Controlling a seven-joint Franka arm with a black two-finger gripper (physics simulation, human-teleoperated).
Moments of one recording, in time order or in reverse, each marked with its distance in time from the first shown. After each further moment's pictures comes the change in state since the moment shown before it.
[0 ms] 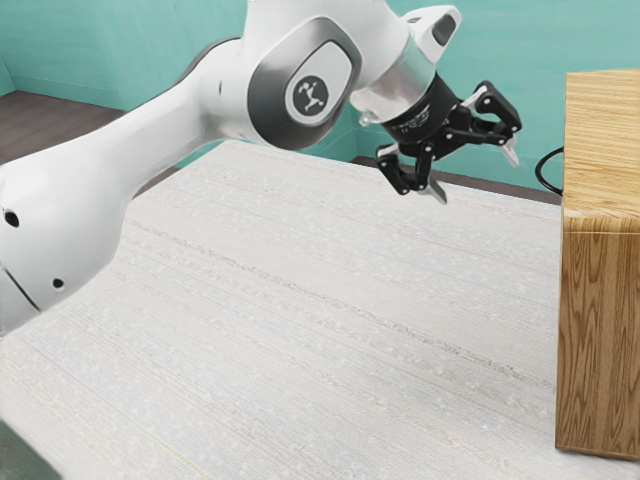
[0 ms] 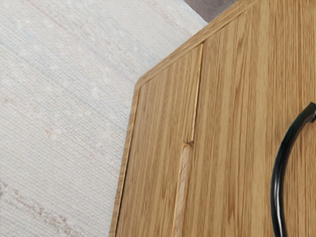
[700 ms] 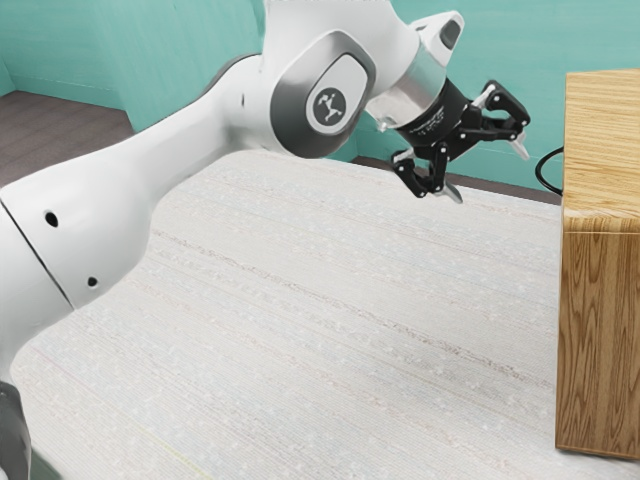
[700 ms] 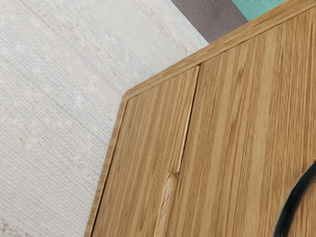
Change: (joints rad) arm 0.009 0.080 -0.015 0.055 -0.006 0.069 -0.078
